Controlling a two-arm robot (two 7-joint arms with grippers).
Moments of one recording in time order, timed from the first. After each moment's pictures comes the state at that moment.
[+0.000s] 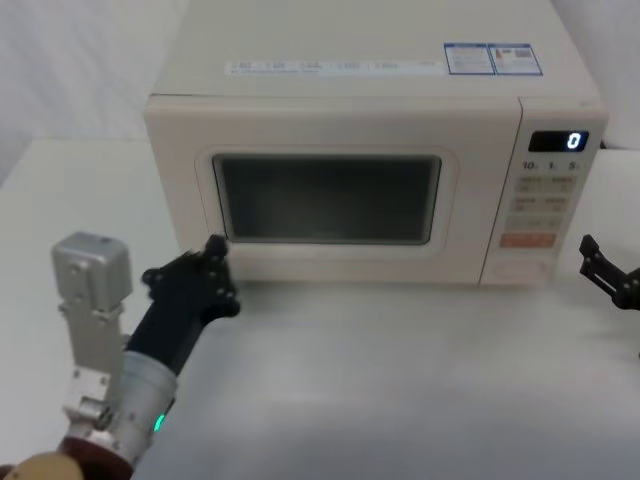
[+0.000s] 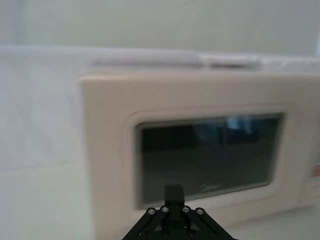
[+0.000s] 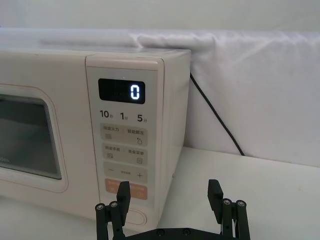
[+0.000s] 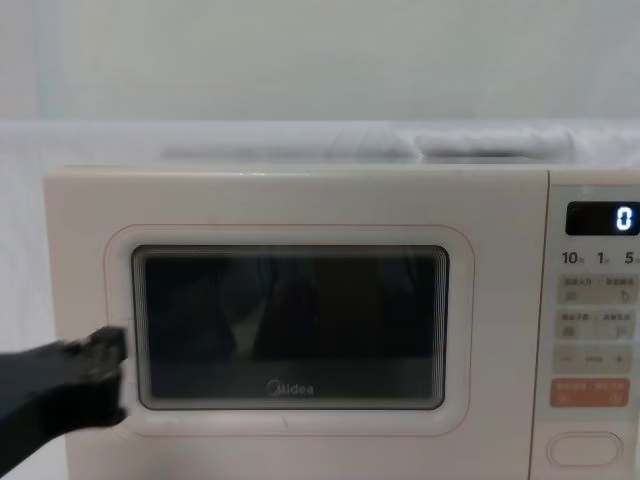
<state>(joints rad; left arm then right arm) 0.16 0.24 0.16 -1.84 -0.23 -0.04 -0.08 -0.12 0.28 0.00 -1.78 0.25 0.02 0.22</state>
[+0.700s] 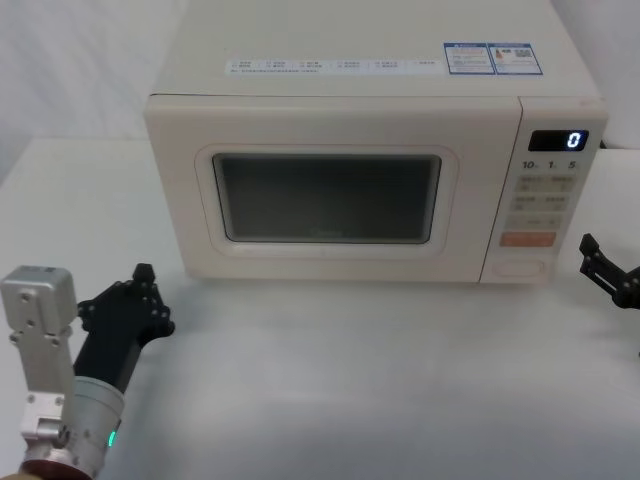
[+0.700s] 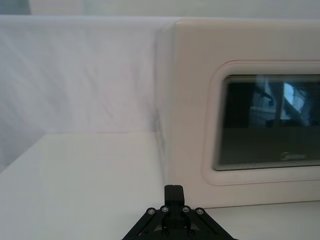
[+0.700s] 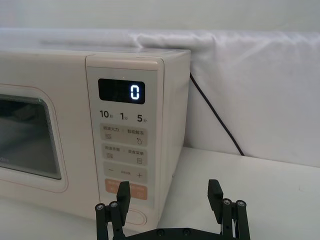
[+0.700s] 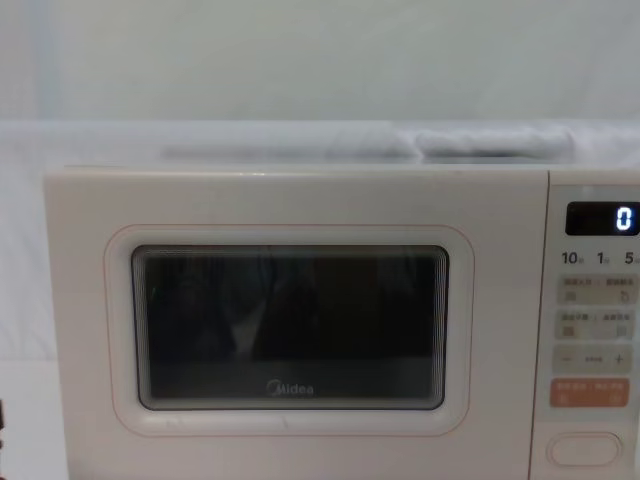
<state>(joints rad) 0.19 0.19 0.04 -1.74 -0.19 -0.08 -0.03 -0.12 0.28 0.00 -1.78 0.25 0.02 0.22</state>
